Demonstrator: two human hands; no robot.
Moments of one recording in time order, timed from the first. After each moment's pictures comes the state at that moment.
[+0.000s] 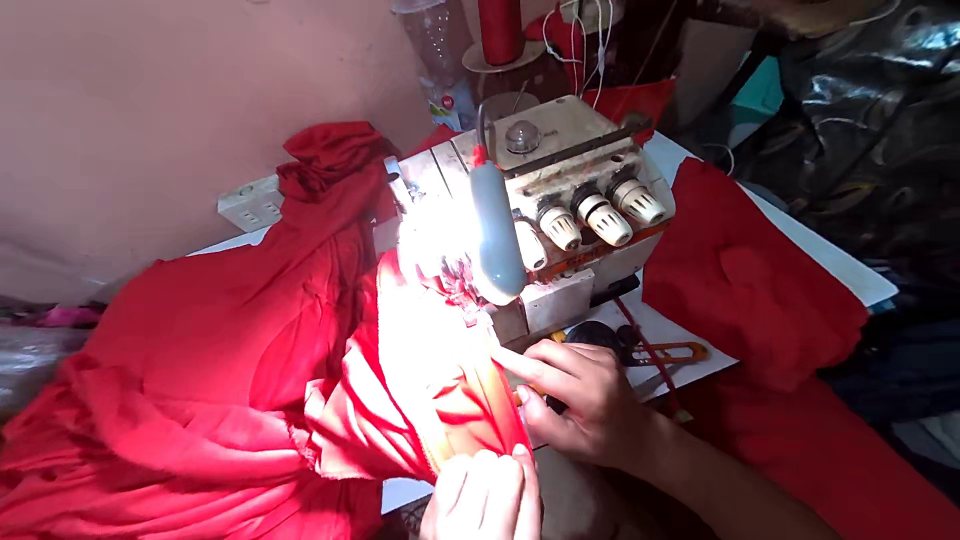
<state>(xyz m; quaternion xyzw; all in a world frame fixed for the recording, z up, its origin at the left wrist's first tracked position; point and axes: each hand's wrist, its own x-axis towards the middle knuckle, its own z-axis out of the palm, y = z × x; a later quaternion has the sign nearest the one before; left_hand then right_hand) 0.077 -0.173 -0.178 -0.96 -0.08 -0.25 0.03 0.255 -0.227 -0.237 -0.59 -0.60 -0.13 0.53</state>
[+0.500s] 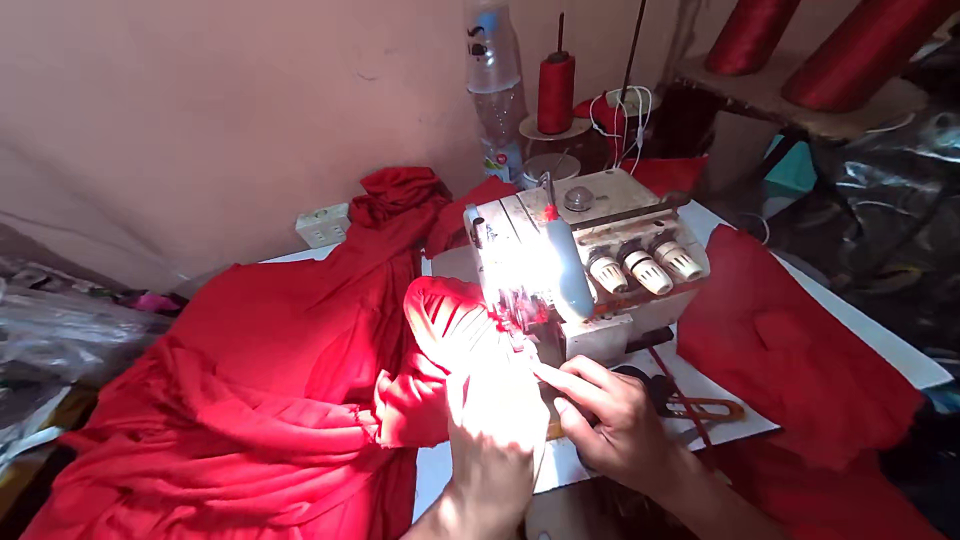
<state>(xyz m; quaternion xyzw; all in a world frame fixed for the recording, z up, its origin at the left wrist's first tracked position) 0.121 -0.126 -0.188 -0.90 -0.17 -0.40 0.08 0.256 -0.215 -0.234 -0.61 -0.58 -0.16 0.51</state>
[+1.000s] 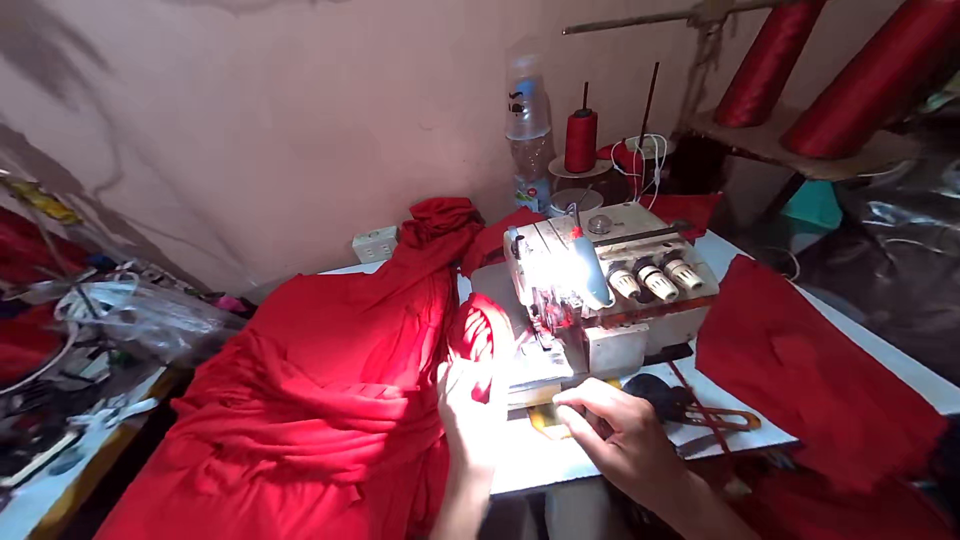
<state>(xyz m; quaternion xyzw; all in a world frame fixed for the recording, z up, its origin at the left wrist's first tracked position) 0.096 -0.102 -0.199 -0.77 -0.34 -0.52 -0.14 0.221 -0.223 -0.227 -0.61 -0.55 -0.10 0.56</state>
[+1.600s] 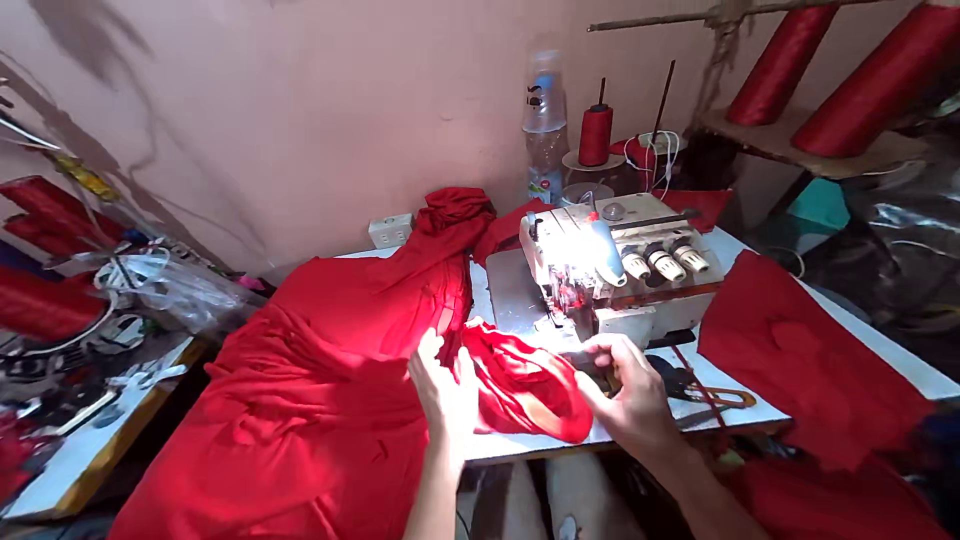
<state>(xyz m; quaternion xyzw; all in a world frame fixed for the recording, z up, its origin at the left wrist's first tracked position) 0.050 -0.086 -0.196 -0.76 -0.42 -0.46 -0.17 0.210 -0.221 -0.213 -0.69 -0.47 -0.11 0.54</state>
